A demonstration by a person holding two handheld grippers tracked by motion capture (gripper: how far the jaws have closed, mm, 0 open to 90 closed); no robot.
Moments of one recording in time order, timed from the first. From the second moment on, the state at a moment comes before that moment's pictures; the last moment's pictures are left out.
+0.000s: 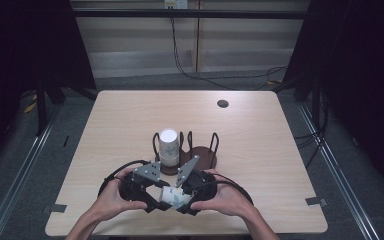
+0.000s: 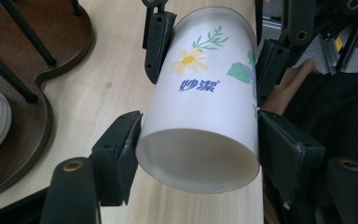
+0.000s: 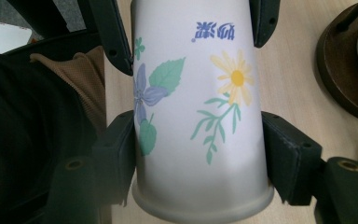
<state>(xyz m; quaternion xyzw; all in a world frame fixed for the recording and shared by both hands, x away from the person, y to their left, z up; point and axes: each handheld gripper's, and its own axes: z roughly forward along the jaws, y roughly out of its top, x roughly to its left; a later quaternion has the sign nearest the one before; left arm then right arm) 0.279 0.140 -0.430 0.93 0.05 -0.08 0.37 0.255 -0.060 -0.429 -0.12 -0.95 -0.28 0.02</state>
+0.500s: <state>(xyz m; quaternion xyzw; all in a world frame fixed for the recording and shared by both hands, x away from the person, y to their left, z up) 0.278 0.139 -0.430 0.93 0.05 -0.08 0.36 0.255 -0.058 -0.428 -0.12 -0.95 -0.28 0.02</state>
